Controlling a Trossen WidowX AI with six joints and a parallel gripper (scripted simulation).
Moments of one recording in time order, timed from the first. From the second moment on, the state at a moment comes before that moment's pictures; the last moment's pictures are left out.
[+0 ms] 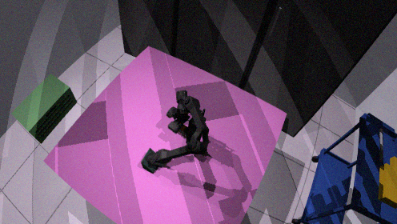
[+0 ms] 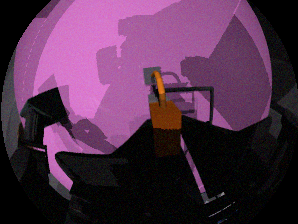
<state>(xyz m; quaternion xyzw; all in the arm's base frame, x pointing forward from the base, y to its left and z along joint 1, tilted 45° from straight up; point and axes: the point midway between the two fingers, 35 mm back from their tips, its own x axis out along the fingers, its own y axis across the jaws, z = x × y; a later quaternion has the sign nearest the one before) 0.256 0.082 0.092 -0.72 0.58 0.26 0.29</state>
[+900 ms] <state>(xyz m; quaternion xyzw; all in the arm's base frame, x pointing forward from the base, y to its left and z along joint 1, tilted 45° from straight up) 0.259 0.082 0.087 -0.72 0.59 0.24 0.27</state>
